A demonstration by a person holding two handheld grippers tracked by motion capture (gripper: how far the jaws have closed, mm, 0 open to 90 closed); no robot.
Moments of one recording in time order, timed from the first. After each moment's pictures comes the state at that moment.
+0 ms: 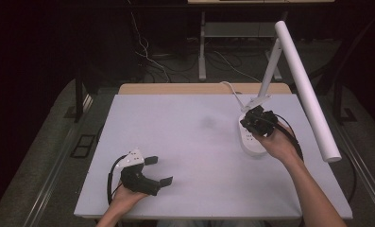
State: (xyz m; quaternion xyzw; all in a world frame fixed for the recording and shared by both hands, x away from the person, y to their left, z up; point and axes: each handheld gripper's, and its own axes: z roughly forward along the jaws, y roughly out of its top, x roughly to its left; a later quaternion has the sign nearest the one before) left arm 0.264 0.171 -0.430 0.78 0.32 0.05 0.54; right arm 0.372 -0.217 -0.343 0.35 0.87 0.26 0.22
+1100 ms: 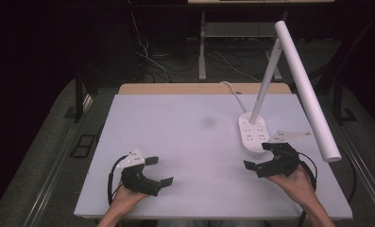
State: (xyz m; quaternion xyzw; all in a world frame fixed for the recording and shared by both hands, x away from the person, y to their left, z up) left arm 0.263 0.169 -0.430 0.78 0.31 0.05 0.54; right arm 0.278 -0.263 -0.378 0.40 0.81 0.41 0.11
